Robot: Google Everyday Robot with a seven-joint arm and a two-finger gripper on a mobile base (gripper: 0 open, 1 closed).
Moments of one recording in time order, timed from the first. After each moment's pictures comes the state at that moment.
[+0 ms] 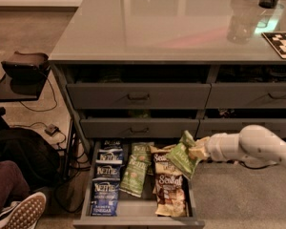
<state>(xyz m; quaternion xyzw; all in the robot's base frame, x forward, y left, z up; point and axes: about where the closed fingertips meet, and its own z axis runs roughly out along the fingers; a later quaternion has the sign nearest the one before) 0.582 -0.202 0.525 -0.40 0.84 0.17 0.33</state>
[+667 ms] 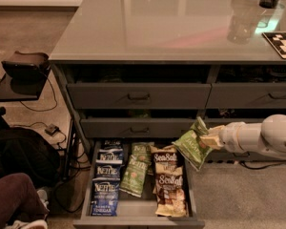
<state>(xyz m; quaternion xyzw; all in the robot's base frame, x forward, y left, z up) 0.577 -0.232 0.613 -0.37 0.84 0.15 0.37</state>
